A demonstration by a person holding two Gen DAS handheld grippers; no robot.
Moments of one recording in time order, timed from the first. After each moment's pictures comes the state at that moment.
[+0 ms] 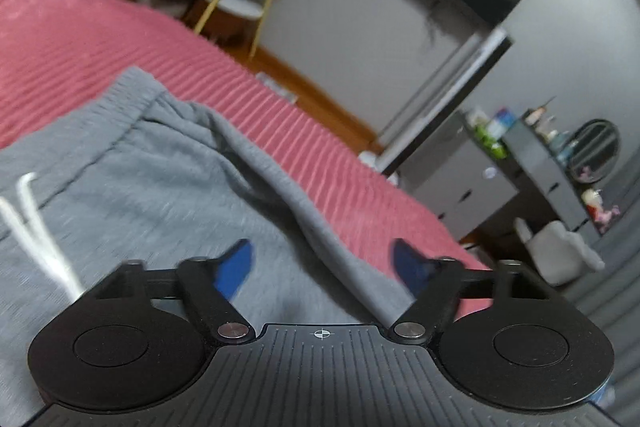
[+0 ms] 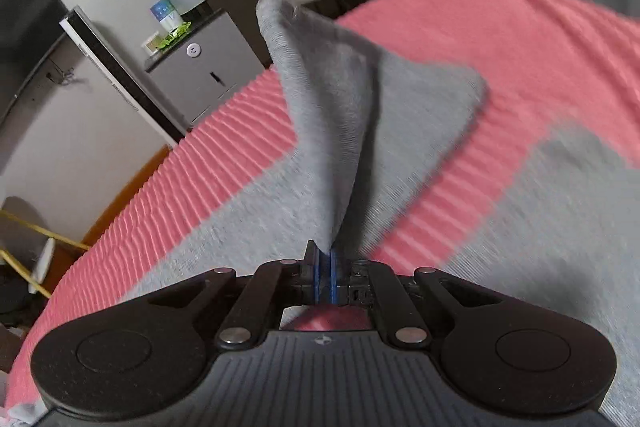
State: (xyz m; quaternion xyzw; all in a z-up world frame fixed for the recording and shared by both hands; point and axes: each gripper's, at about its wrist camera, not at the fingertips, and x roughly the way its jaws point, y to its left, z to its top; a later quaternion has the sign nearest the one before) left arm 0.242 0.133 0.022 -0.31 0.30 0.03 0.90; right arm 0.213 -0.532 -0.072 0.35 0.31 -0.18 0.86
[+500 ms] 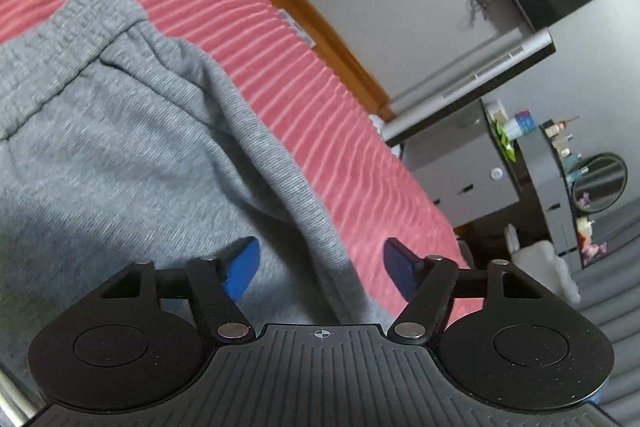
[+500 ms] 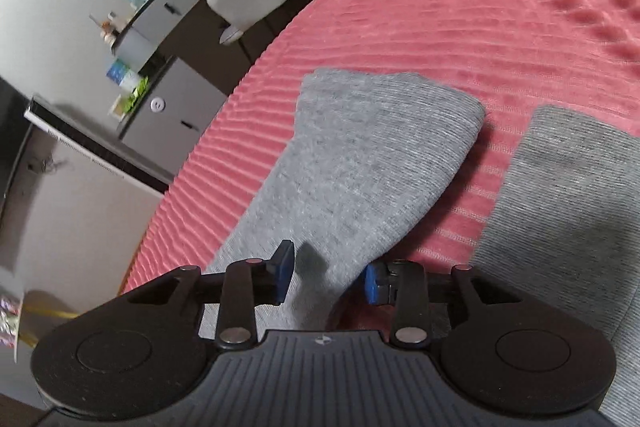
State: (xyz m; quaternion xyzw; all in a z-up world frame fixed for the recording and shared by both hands) left arm 0.319 0.164 -0.025 -0.42 0.36 0.01 0.83; right arm 0.230 -0.580 -0.087 0.45 0.28 -0.23 0.82
